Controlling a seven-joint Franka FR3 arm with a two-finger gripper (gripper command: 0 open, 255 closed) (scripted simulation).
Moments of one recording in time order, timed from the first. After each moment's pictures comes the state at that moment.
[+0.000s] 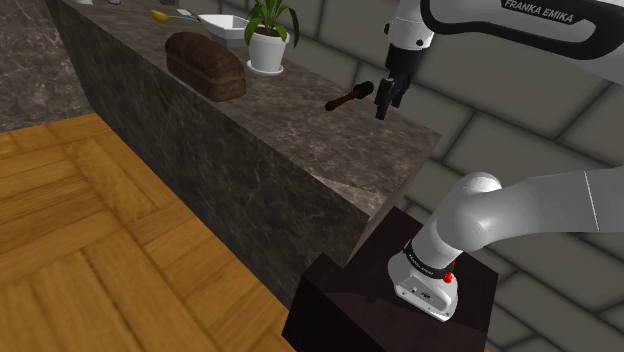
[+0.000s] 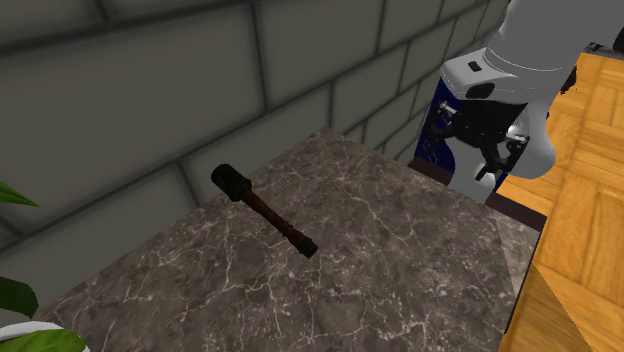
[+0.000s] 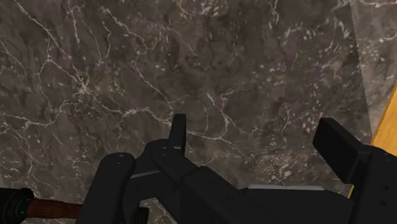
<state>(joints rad) -0.02 -0.76 0.00 -2.32 -0.10 1.48 -0.06</state>
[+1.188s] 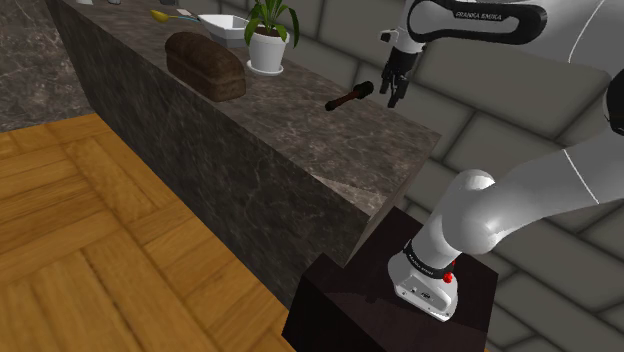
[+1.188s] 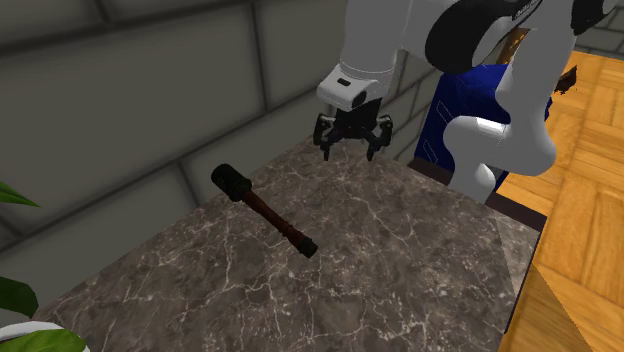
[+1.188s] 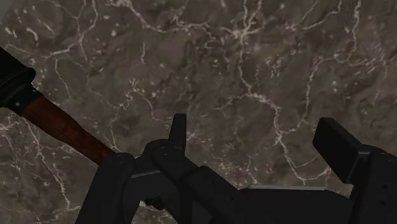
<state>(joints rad) 0.14 -0.53 -0.51 -2.22 -0.33 1.76 -1.04</state>
